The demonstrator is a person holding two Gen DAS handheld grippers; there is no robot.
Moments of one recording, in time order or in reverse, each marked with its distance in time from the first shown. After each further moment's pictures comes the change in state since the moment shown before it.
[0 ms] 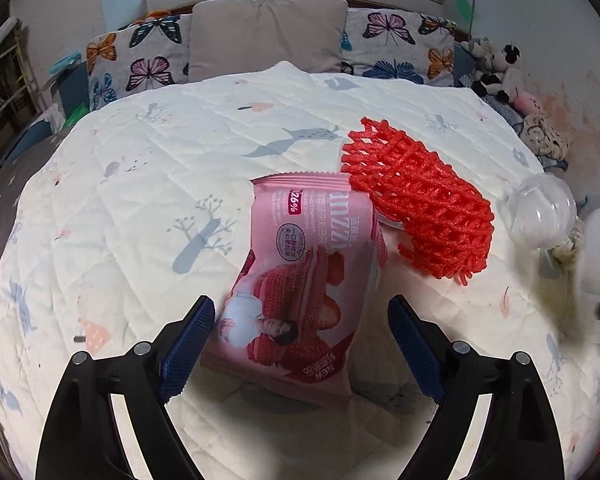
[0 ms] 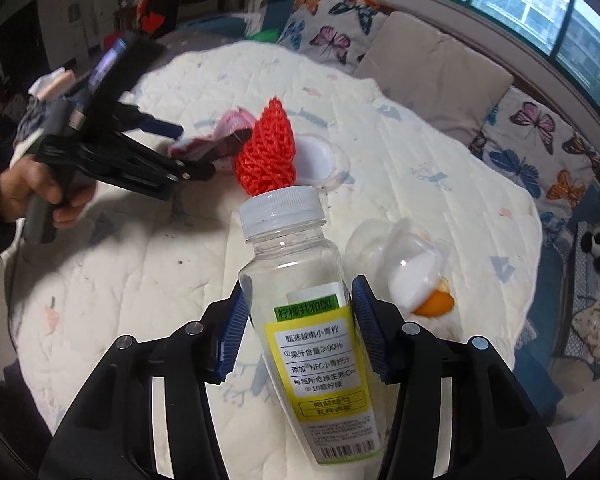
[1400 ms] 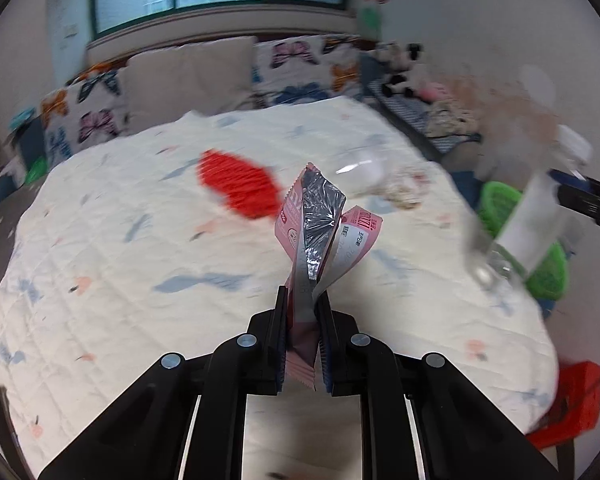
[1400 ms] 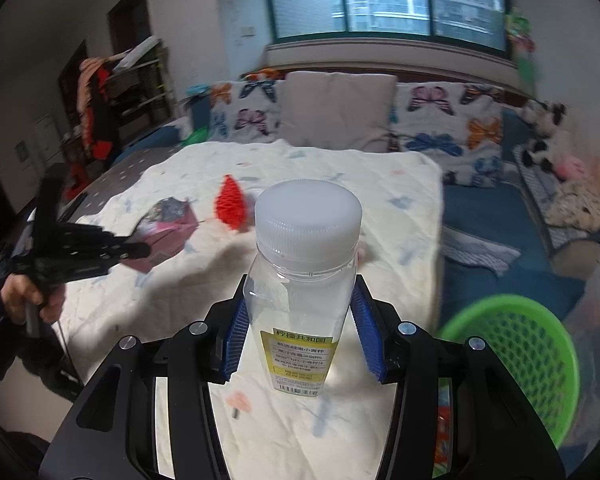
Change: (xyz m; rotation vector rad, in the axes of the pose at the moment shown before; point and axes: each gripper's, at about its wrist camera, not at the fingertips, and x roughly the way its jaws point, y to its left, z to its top) left arm -0.145 -0.097 -0.079 0.183 -0.119 -0.190; right arm -0.161 -0.019 -0.117 0.412 -0.271 -0.101
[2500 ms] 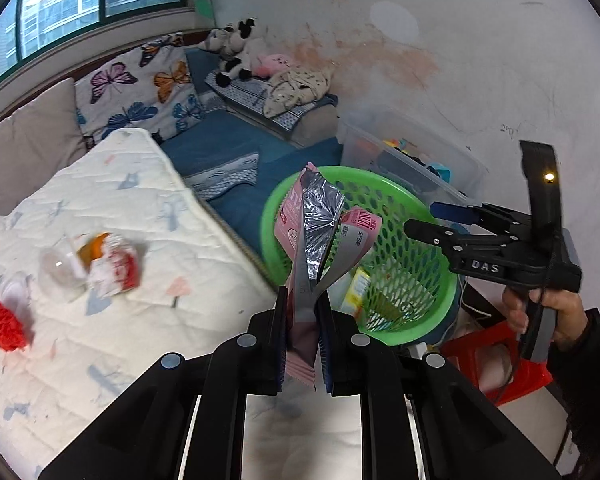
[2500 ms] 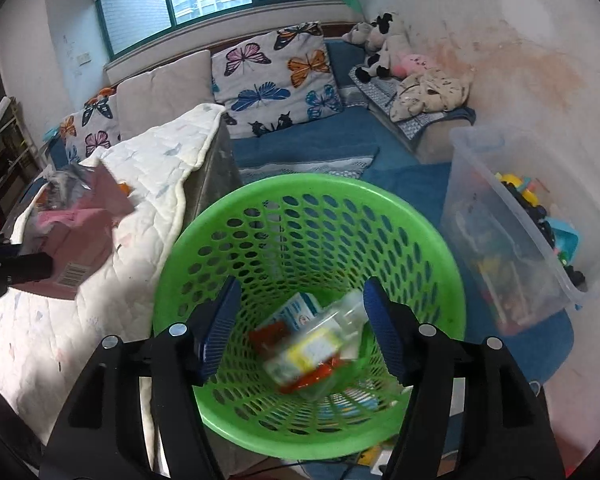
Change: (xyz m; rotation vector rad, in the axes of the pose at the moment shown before) left arm 0.070 -0.245 0.062 0.305 0.071 -0.327; right arm -0.046 -0.173 -0.117 0.369 0.061 -0.380
